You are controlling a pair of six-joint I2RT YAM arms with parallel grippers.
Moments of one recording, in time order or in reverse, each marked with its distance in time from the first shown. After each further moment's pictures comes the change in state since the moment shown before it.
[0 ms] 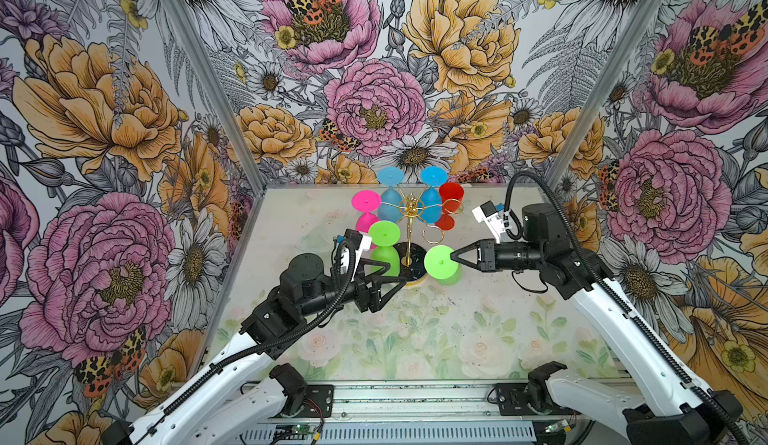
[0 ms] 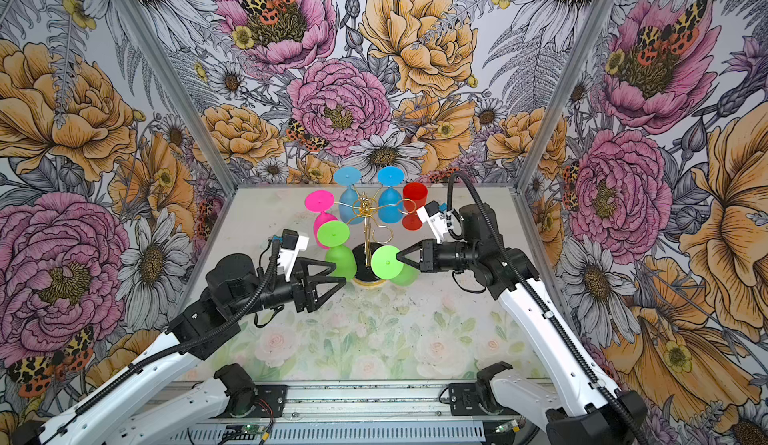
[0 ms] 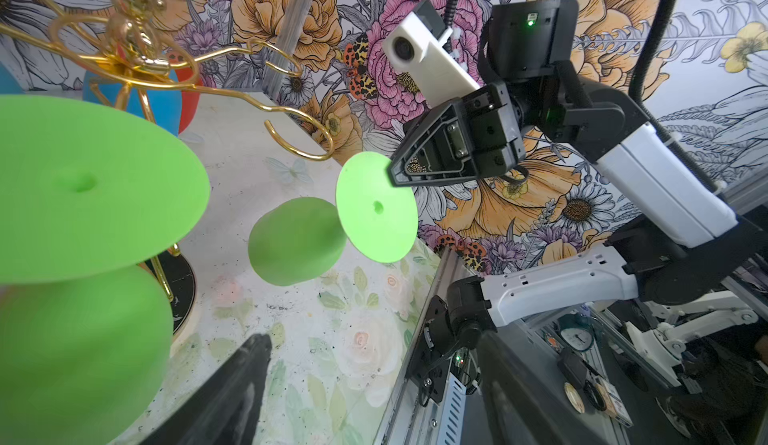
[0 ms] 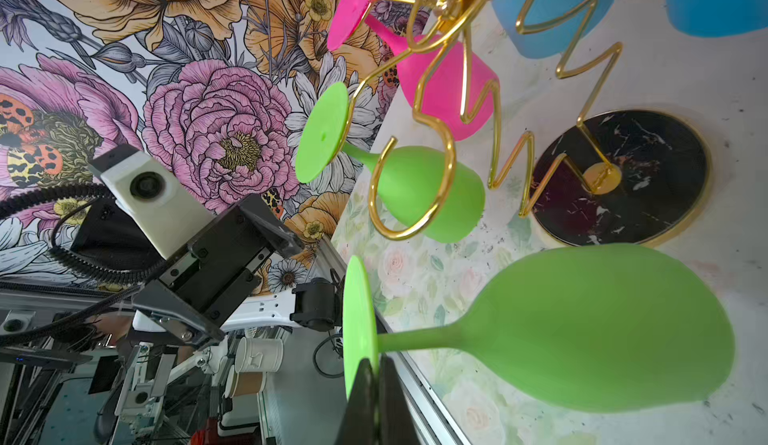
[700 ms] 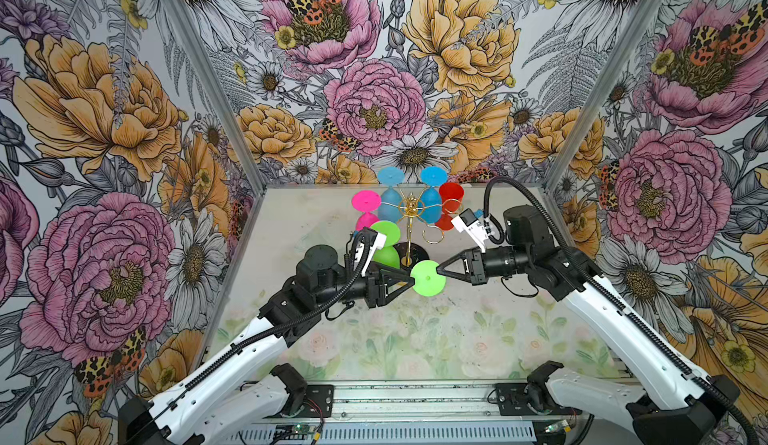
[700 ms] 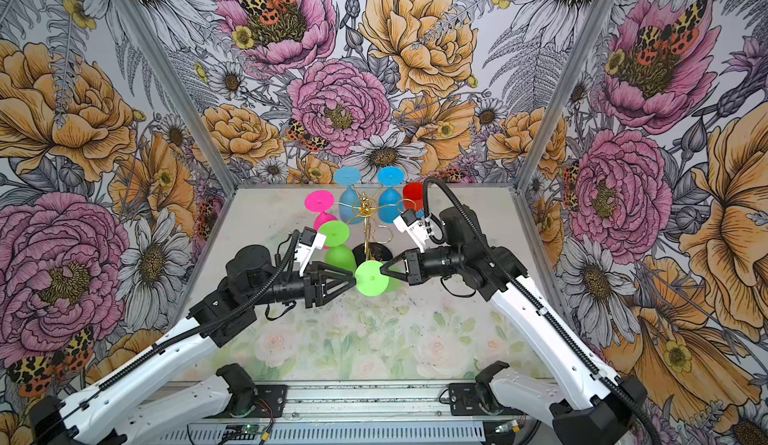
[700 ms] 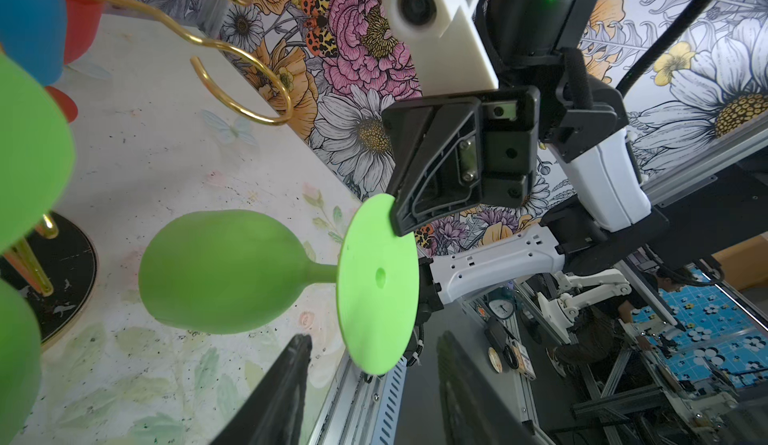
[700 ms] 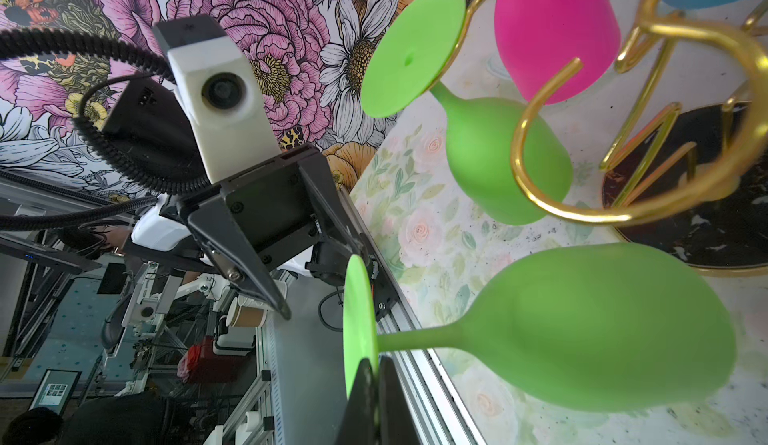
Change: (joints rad) left arm 0.008 0.116 0.000 0.088 0.177 -0.129; right arm 0.138 0.035 0.043 -0.017 -0.022 -0.094
